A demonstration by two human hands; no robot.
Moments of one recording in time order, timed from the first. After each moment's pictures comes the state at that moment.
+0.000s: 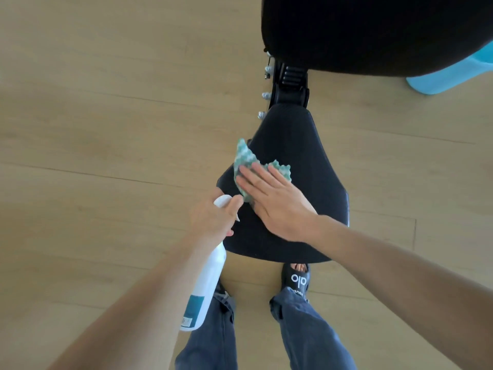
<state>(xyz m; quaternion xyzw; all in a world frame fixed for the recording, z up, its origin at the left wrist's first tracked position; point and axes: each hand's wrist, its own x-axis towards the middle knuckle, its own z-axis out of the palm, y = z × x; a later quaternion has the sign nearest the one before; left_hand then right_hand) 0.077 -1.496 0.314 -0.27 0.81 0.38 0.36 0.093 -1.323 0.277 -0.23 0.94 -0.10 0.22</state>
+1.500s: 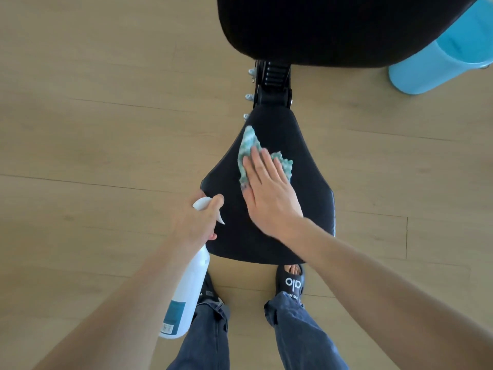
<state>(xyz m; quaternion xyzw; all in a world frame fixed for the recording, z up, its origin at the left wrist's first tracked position) 0.081 -1.495 0.319 -0.31 0.79 0.40 0.34 0.093 -1.327 0.275 -0.01 0.97 -0.14 0.18</state>
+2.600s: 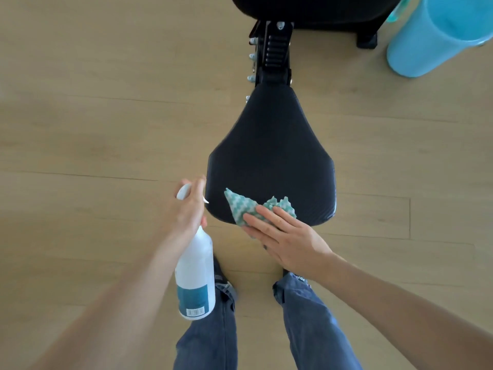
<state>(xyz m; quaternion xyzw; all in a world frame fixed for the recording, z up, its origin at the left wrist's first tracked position) 0.121 -1.526 0.356 -0.33 0.81 0.40 0.28 0.243 -1.314 0.267 -0.31 0.95 0.01 0.08</state>
